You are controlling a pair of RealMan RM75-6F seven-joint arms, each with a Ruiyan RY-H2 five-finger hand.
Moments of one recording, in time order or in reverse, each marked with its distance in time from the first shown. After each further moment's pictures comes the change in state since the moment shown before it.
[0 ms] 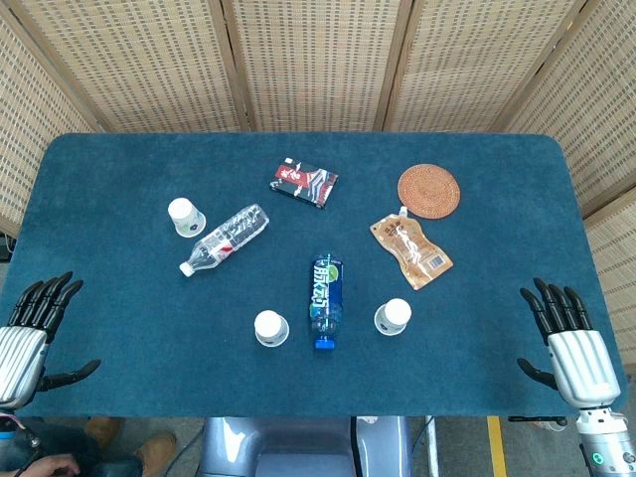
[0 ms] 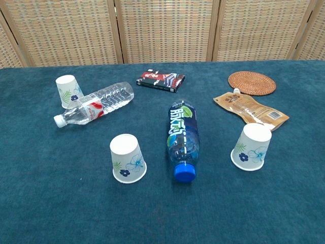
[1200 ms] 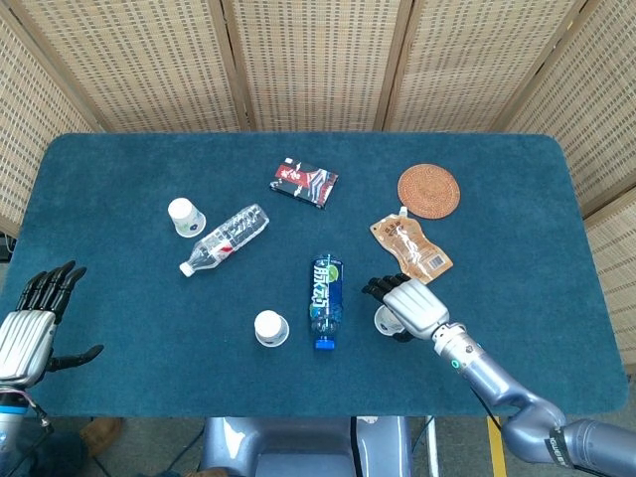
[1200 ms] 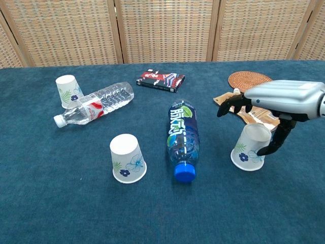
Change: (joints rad) left arm -0.056 -0.028 -0.059 -0.007 -0.168 -0.111 0.064; right arm 0.551 -0.231 0.120 0.061 0.207 -0.723 -0.146
